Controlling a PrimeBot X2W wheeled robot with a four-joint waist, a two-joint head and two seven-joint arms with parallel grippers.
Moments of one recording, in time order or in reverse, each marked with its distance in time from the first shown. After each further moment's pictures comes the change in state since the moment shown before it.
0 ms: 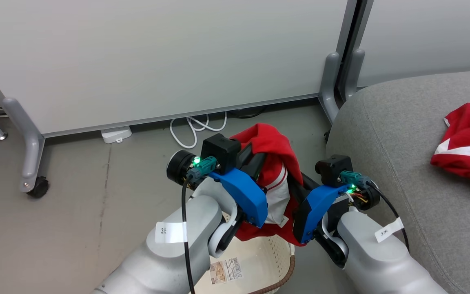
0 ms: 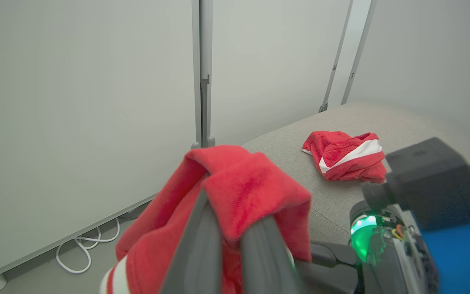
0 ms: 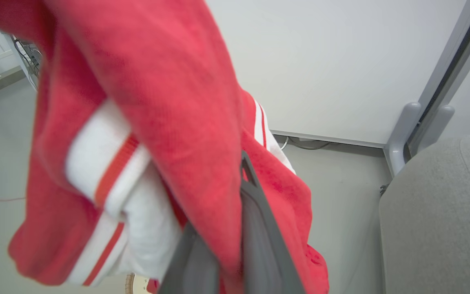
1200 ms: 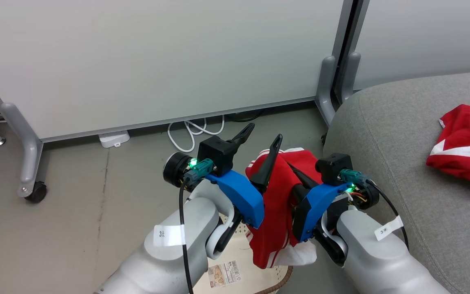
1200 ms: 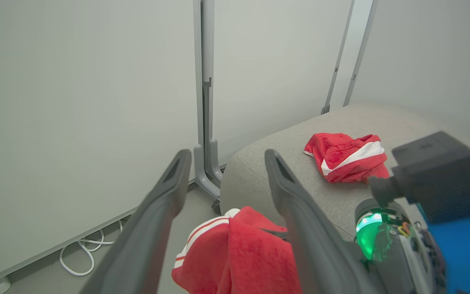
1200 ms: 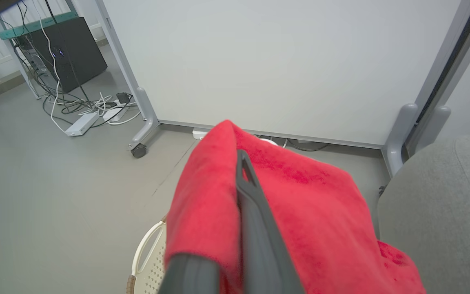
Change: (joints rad) left arm 0.018 0.000 0.032 0.002 0.031 -0.001 0.000; right arm -0.017 0.001 0.034 0.021 0.043 0.000 -0.009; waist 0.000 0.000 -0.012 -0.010
